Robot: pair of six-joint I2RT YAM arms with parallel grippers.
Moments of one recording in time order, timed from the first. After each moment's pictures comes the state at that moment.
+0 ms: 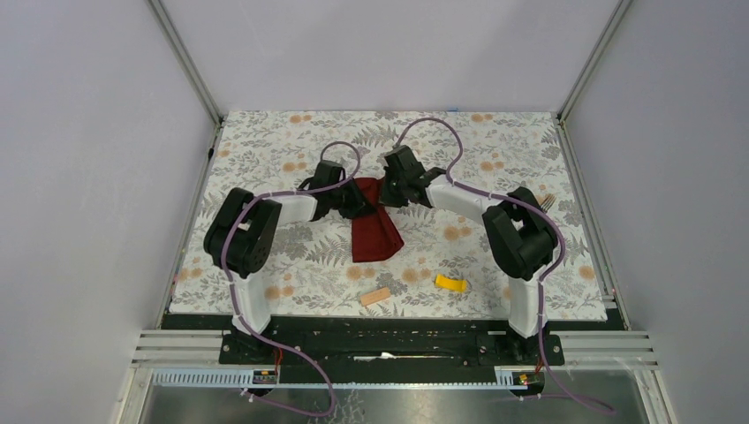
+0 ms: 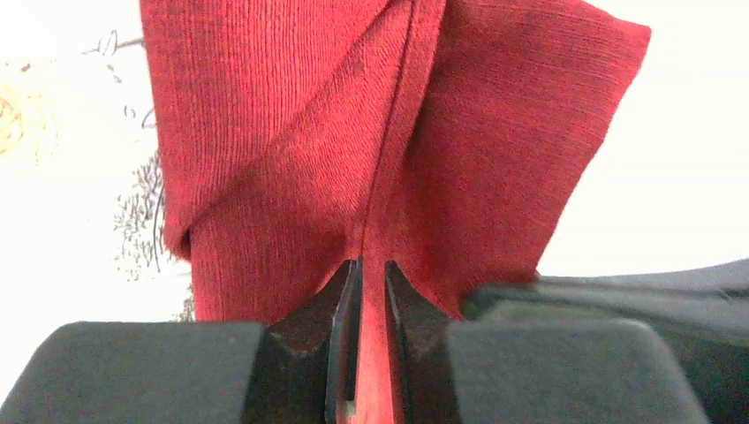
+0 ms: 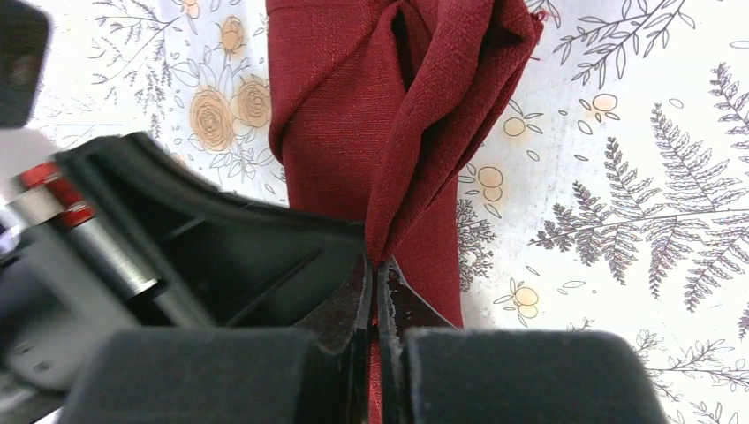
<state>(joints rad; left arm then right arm) -0.41 1.93 1.04 0.12 0.38 -0.87 0.65 1.98 1.40 -0.28 -0.02 0.76</state>
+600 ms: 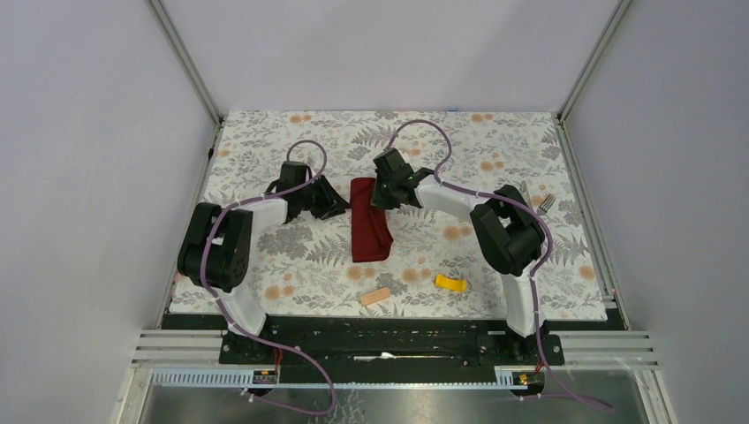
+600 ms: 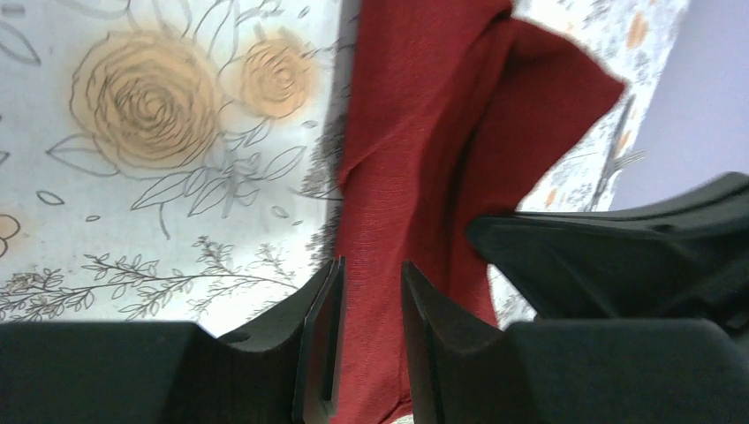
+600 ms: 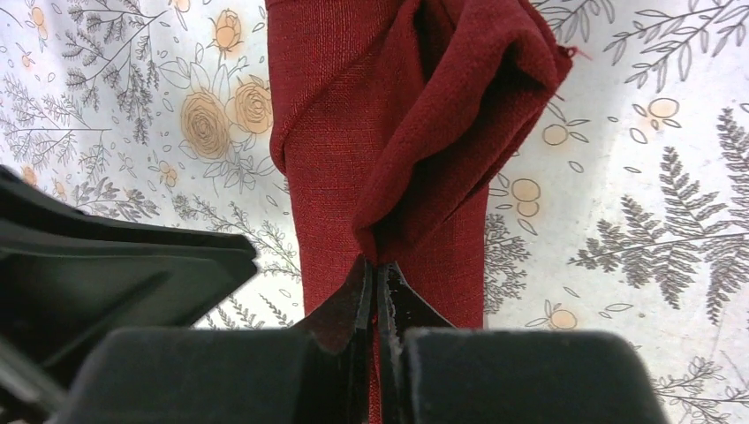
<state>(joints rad) -0.22 1.72 0.90 0.06 0.47 -0.82 0.69 2.06 1.47 -0.30 0.02 0.78</state>
